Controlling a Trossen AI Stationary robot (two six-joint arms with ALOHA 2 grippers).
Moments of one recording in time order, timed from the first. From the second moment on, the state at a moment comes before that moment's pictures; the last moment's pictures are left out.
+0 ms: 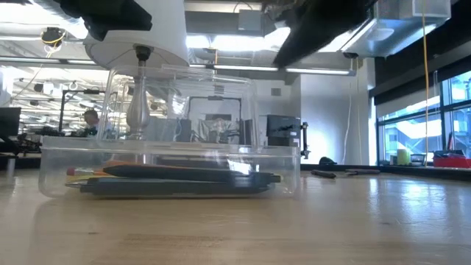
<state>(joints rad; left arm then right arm) -0.59 1.04 0.60 -0.03 -0.84 -0.35 0.43 1.70 1.21 -0.38 0.29 0.17</state>
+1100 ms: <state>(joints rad) -0.59 1.04 0.60 -0.03 -0.85 -0.35 0.04 1.21 1.20 -1.19 0.58 0.85</state>
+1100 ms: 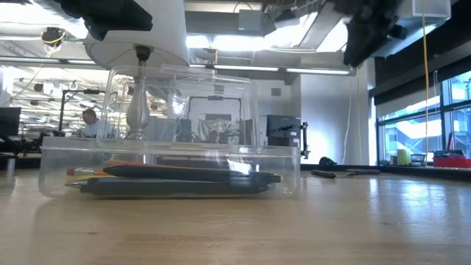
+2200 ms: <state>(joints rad) -0.59 1.04 0.60 -0.06 -0.82 -0.37 -0.54 1.53 0.93 -0.34 -0.11 0.52</state>
